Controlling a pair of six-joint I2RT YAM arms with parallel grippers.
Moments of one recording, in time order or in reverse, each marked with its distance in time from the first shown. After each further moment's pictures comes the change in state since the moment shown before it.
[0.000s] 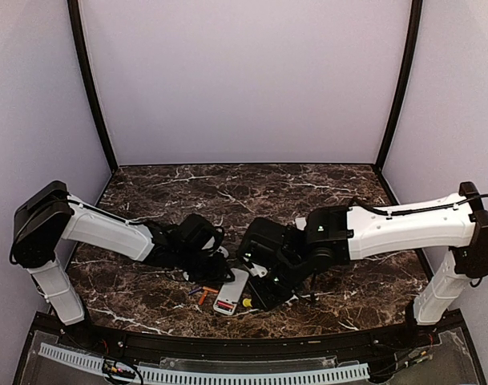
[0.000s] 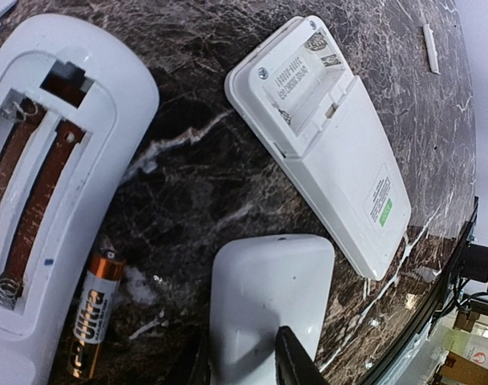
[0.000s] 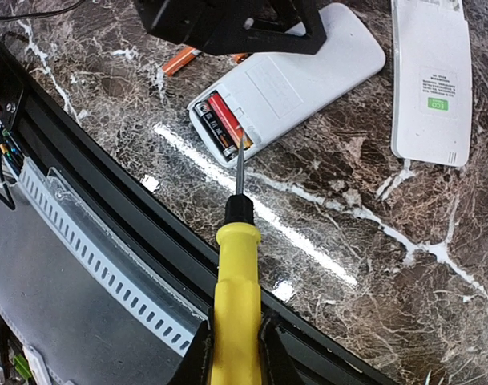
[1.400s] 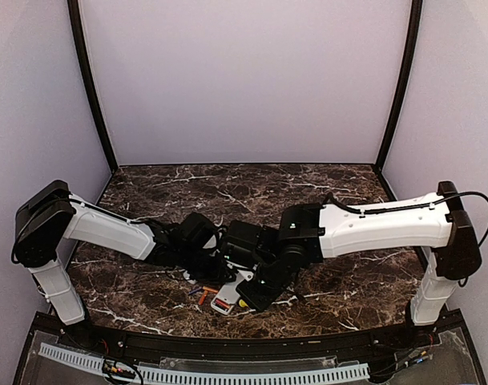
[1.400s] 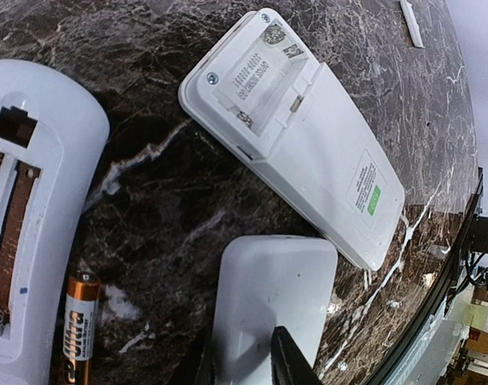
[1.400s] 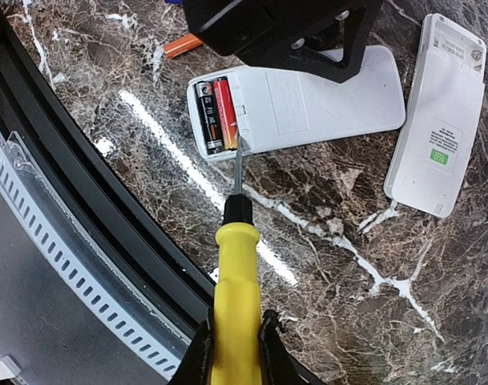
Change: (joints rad) left arm 0.005 0.012 0.014 0.005 0.027 0.125; right arm -0.001 0.145 0.169 -0.139 0.045 -0.224
